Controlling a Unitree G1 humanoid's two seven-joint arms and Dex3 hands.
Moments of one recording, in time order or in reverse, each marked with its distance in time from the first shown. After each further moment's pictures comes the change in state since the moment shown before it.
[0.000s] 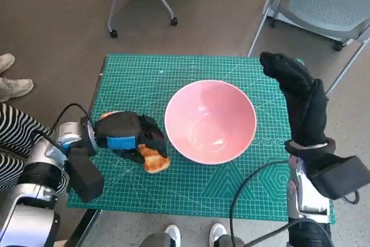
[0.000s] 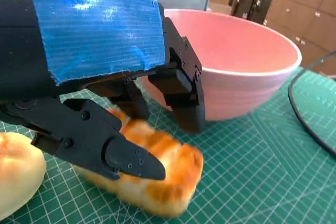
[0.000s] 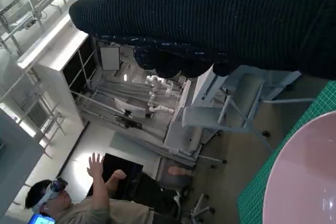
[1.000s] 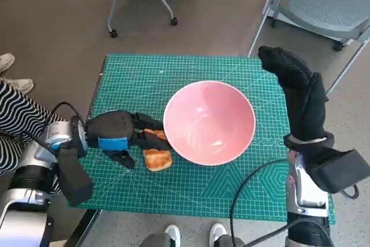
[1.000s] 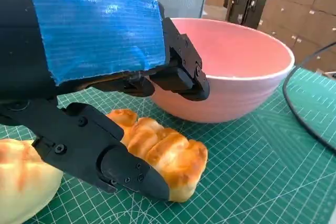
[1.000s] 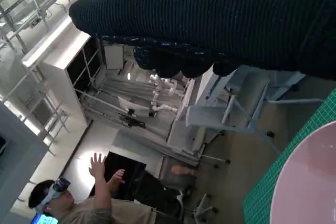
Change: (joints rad) left arm 0.034 0.029 0.065 -0.093 -0.040 -0.018 -0.110; right arm -0.037 -0.001 -0.001 0.033 0.001 -0.009 0.004
